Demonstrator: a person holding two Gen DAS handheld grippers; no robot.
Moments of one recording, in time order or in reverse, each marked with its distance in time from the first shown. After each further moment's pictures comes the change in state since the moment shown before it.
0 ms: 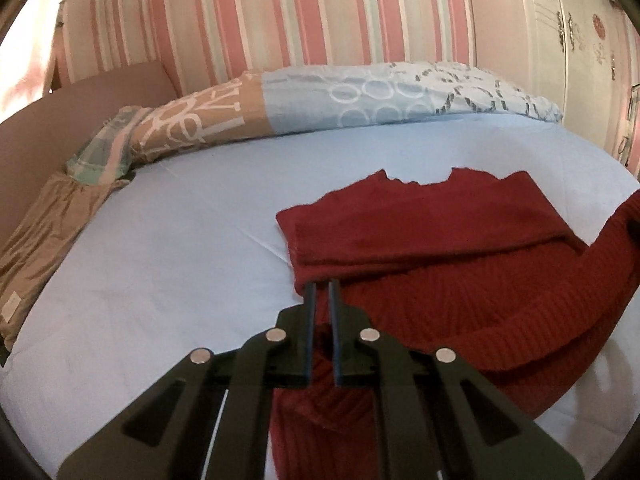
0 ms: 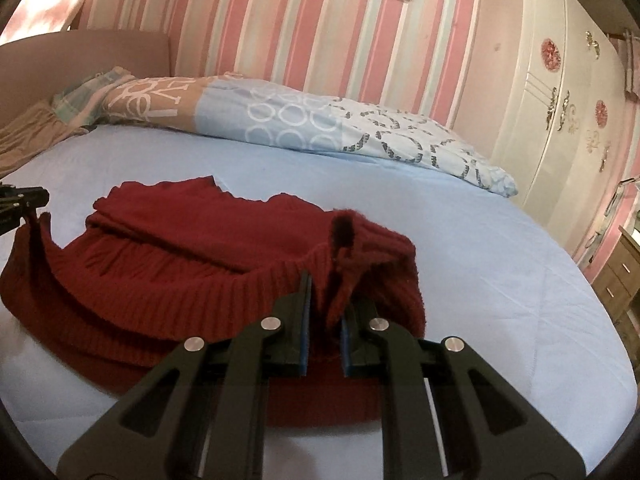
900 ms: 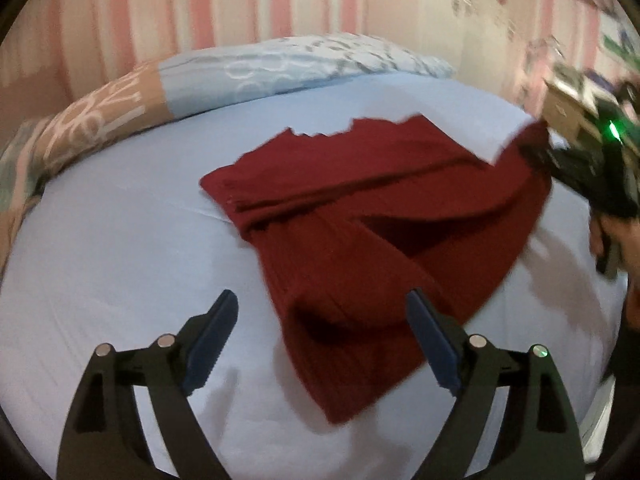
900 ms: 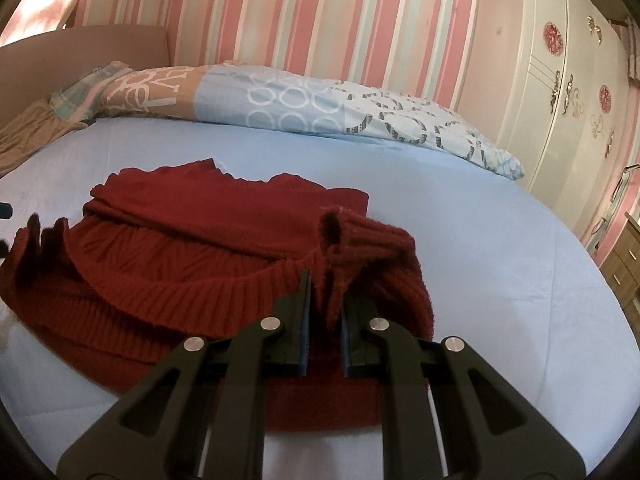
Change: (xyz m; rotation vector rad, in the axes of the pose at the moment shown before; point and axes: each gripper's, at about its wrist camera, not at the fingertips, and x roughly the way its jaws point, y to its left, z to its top) left arm -0.026 0.033 -0.042 0.250 0.070 -0.391; right arm 0.008 -0.004 -0.012 0.021 0.046 0.021
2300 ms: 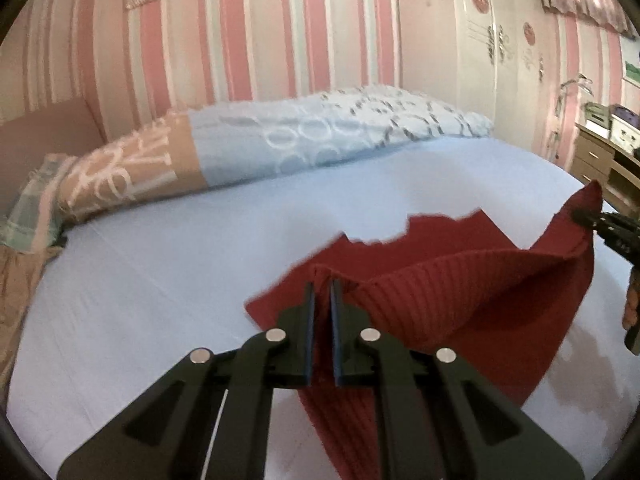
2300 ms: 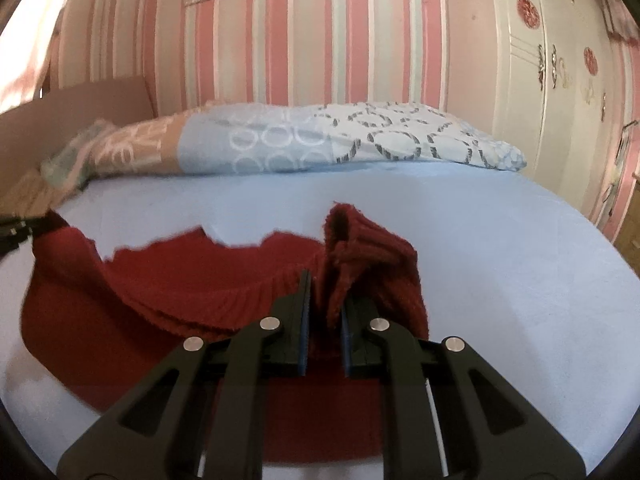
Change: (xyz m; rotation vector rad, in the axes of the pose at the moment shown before) left arm 0.025 0.060 0.116 -0.093 -0.202 0.143; right arm 0.020 -0.037 0.072 0.215 -0.086 0.073
